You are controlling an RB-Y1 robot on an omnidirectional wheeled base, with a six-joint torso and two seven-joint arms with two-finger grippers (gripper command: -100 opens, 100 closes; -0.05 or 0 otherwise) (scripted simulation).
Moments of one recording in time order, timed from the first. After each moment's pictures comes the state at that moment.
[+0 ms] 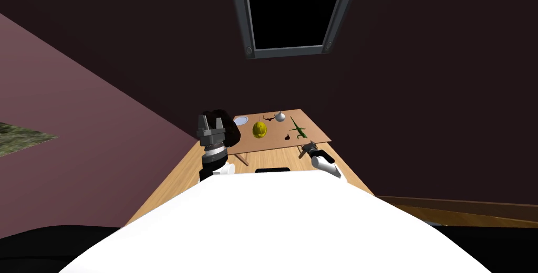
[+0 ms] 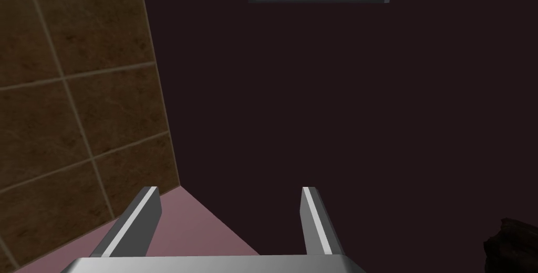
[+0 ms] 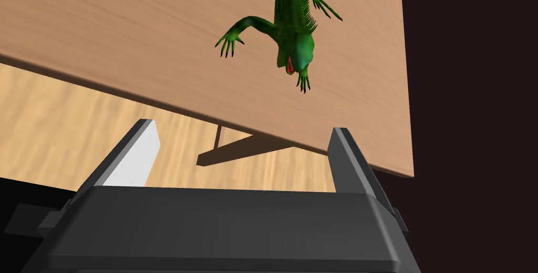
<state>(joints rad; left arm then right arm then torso) 0.55 0.00 -0.05 -2.26 0.01 -0.63 0.00 0.28 -0.16 -0.15 -1.55 -0.43 0.33 -0.71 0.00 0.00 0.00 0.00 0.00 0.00</state>
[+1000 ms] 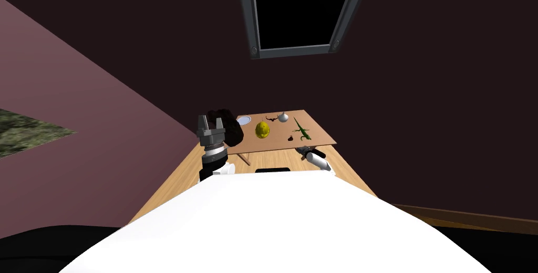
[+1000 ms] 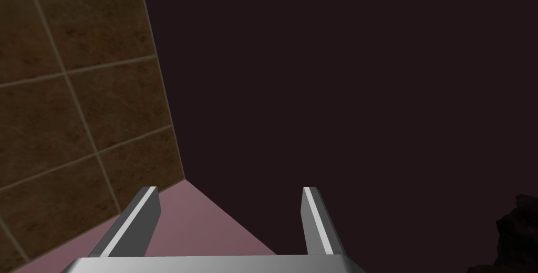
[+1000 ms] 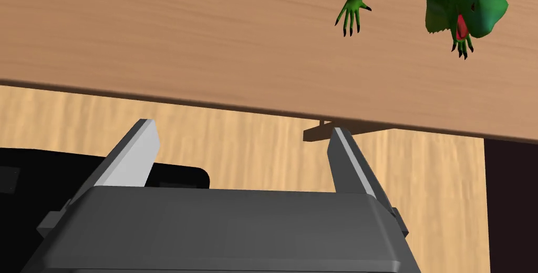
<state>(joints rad) 0.55 0.00 -0.05 -2.26 0.01 -0.63 0.00 0.12 -0.12 -0.20 -1.29 -0.52 0.47 -0.89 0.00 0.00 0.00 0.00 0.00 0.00</state>
